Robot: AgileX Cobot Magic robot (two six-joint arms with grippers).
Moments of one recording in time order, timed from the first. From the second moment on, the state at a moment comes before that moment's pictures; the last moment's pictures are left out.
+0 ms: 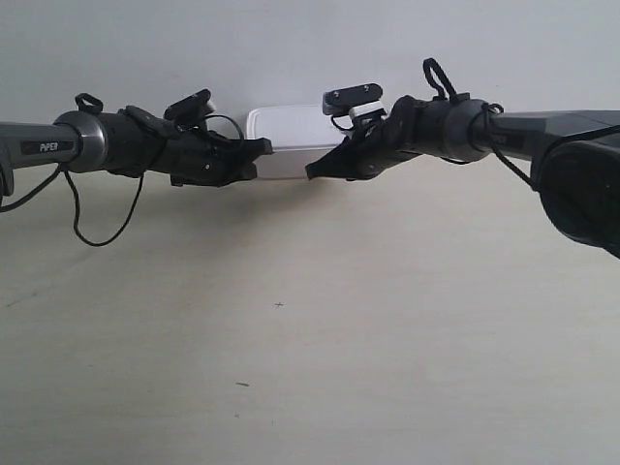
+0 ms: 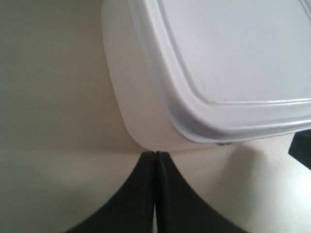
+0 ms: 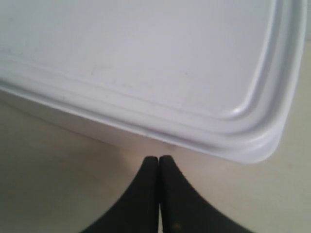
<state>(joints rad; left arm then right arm) -0.14 2.56 -1.95 -1.06 0.36 0.63 0.33 2.58 -2.03 0.33 0.33 -0.36</state>
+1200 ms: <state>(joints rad) -0.18 1.65 -0.91 -1.09 0.14 0.58 0.33 1.71 -0.99 0.36 0.09 -0.28</state>
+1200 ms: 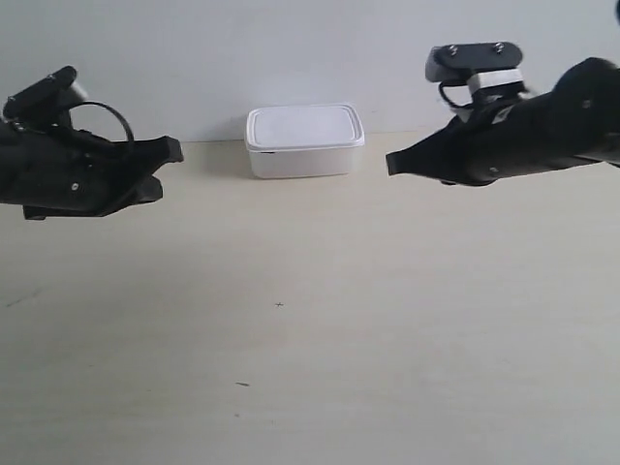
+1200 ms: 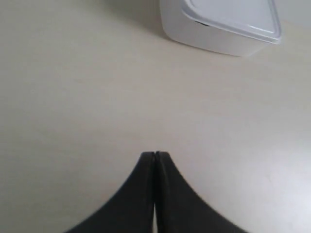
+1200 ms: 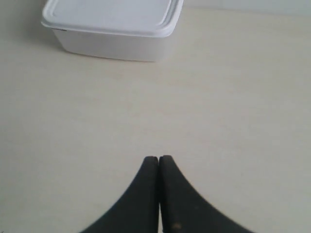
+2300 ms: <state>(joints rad) -0.24 0.33 -0.41 -0.81 0.59 0.58 0.33 0.37 -0.45 0.45 0.40 -0.17</state>
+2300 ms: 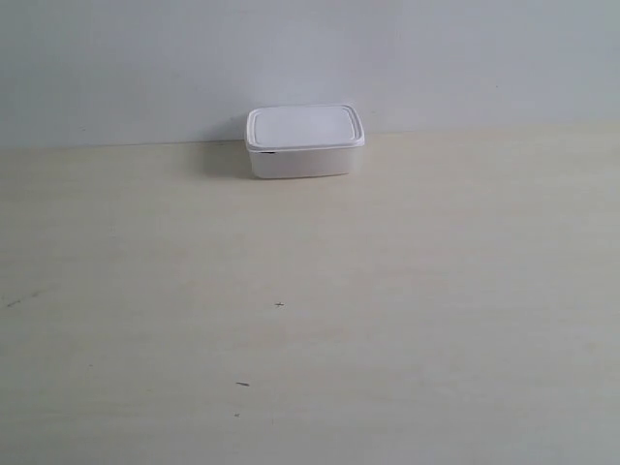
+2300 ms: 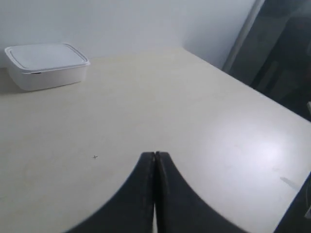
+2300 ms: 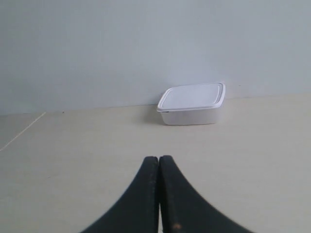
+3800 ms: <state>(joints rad) -0.24 0.24 -0.28 -0.39 0.31 0.57 0.33 0.03 -0.33 0.16 0.11 -0.13</state>
